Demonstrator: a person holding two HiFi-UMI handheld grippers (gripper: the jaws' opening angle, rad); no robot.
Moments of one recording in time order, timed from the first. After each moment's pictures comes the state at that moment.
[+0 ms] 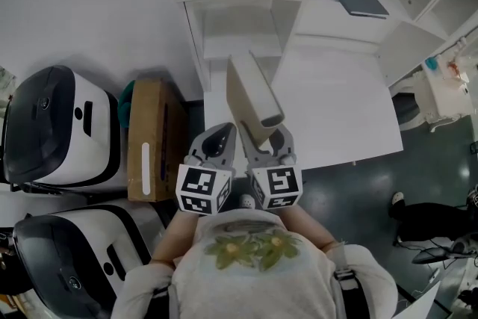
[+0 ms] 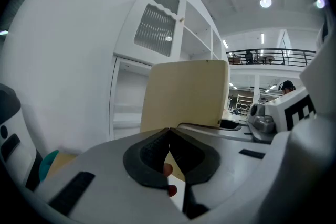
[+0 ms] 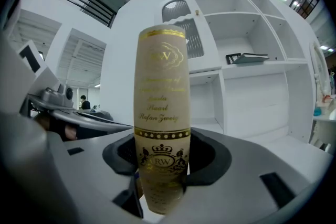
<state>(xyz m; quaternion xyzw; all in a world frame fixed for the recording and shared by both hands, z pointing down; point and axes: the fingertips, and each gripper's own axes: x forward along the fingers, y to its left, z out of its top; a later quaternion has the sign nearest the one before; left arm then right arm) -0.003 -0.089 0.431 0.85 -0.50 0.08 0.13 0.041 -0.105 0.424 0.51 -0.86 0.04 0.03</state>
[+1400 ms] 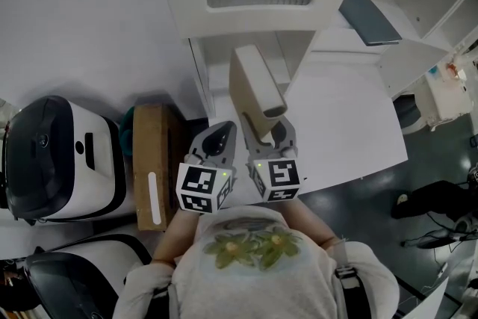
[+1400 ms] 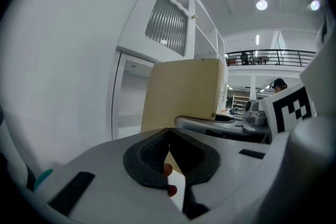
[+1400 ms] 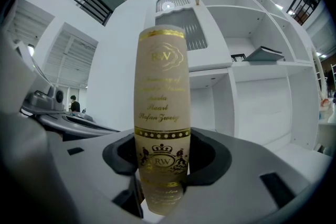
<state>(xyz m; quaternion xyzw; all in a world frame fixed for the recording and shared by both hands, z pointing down) -0.037 -0.188 0.421 0.87 -0.48 0.07 0.12 0.012 -0.213 0.409 0.54 -0.84 0.03 0.02</state>
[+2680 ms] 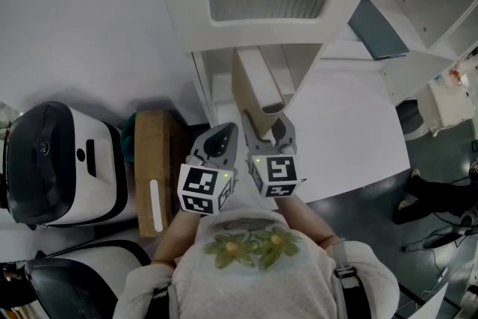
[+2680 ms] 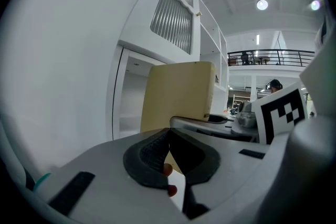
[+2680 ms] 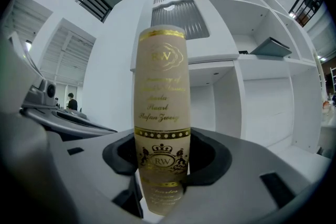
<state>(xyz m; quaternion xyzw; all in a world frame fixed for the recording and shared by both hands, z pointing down) -0.041 -0.219 0.421 0.87 -0.48 0.07 0.12 0.006 -0.256 0.410 0.55 -0.84 0.02 0.03</state>
